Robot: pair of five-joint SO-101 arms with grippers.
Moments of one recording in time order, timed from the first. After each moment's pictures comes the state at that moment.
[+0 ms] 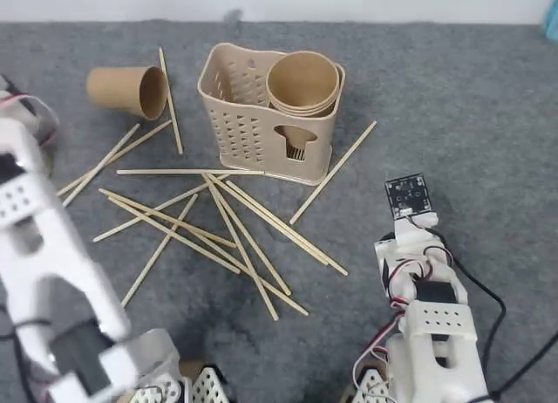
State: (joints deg) left arm -39.9 -7.8 14.1 29.4 13.4; right arm -1.2 -55.4 87.3 28.2 15.9
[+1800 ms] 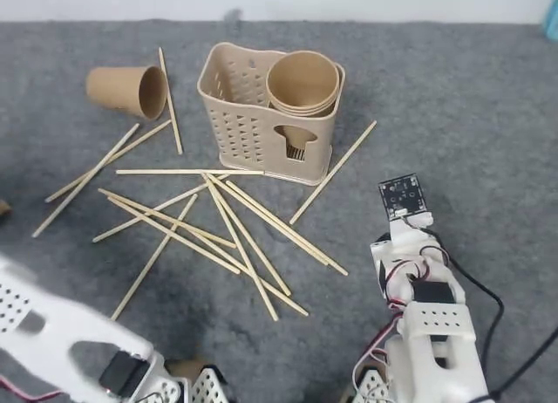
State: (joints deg) left arm -65.8 56.7 -93.8 98.7 1.9; right arm -3.0 -55.4 87.4 28.2 15.9
